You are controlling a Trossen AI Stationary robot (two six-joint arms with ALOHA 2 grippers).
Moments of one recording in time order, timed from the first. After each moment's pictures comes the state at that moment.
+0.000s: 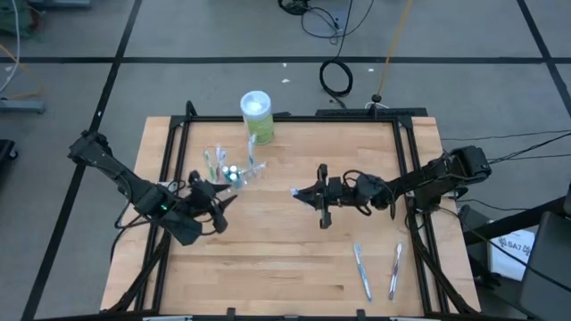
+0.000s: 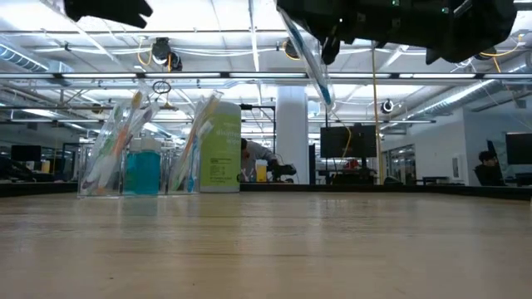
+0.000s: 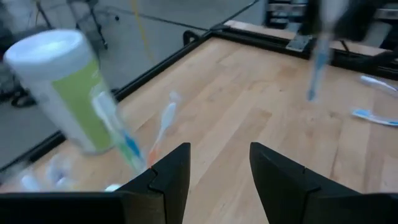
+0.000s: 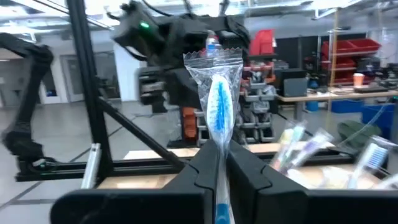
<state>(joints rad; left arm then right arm) -0.62 1.11 0.94 -0.73 -1.01 -0.82 0.14 1.53 0.61 1.13 0.10 0.06</state>
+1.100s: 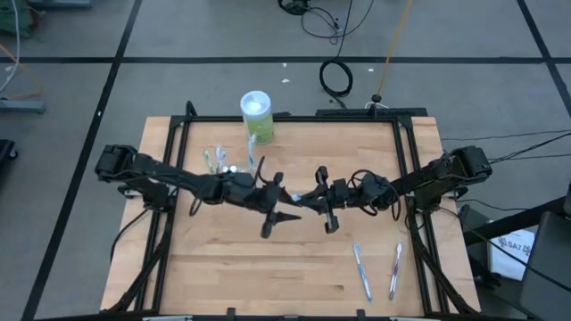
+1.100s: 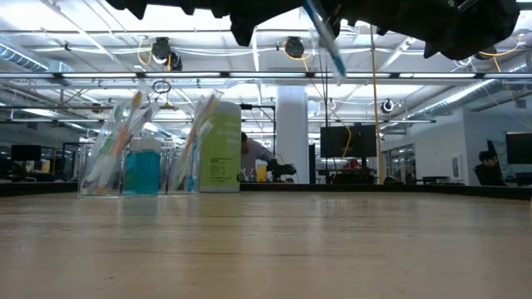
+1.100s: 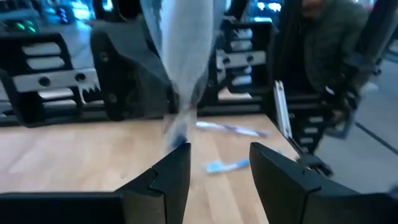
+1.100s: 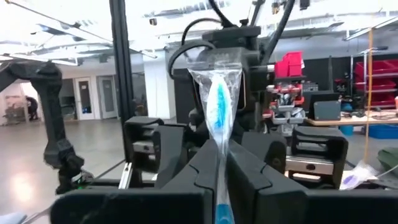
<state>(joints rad) -0.14 1.54 0.94 0.45 0.08 -0.03 0.16 1.53 0.61 1.22 0.00 0.07</state>
